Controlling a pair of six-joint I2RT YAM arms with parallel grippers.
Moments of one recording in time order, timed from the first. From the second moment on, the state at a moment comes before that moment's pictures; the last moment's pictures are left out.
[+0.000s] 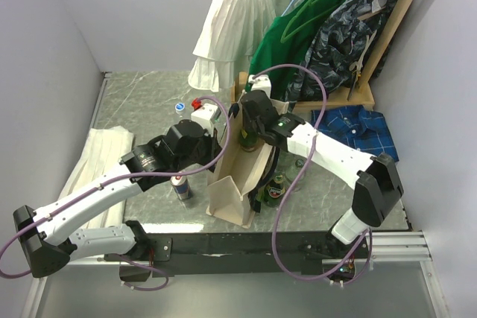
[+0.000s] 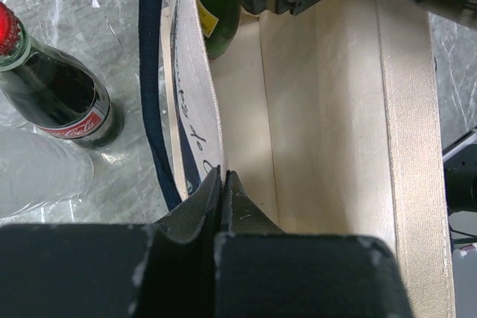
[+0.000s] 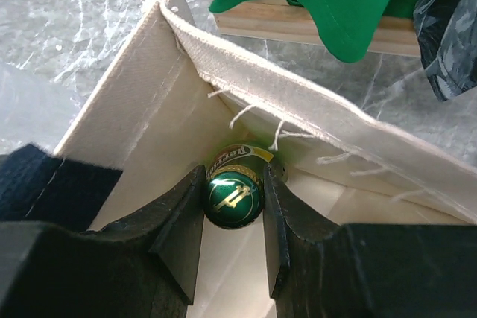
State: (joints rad) left arm -0.91 1.09 1.09 -0.54 -0.20 -0.45; right arm 0.76 1.58 1.32 -0.36 0.47 0.41
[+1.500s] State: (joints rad) left arm -0.91 1.07 1.08 -0.54 -0.21 -0.44; right arm 0.76 1.65 1.30 -0.27 0.54 0.45
